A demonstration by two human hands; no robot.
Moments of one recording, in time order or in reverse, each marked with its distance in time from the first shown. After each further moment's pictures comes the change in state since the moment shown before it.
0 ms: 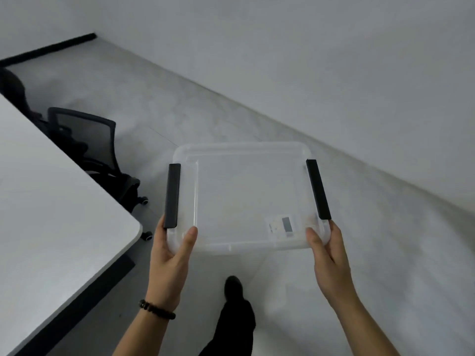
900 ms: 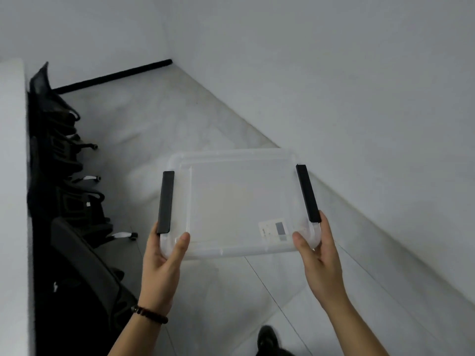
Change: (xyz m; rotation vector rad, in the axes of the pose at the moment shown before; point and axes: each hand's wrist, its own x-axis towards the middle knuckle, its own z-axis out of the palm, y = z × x) left_hand 0.800 0.021 0.014 0.024 0.331 0.064; right_hand 0.717 -0.199 0.472 -0.013 -0.344 -0.188
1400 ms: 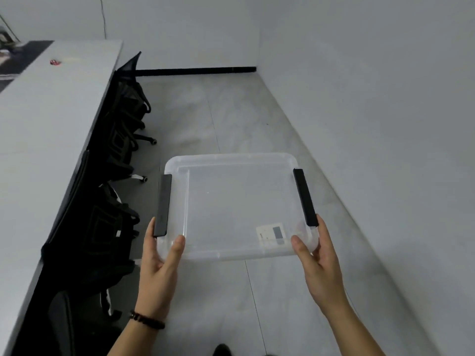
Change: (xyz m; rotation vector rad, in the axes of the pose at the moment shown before) left_hand 0.419 -0.048 -0.070 -0.040 0.381 -0.078; right_hand 0.409 -0.062 0.325 -0.044 -0.380 -0.044
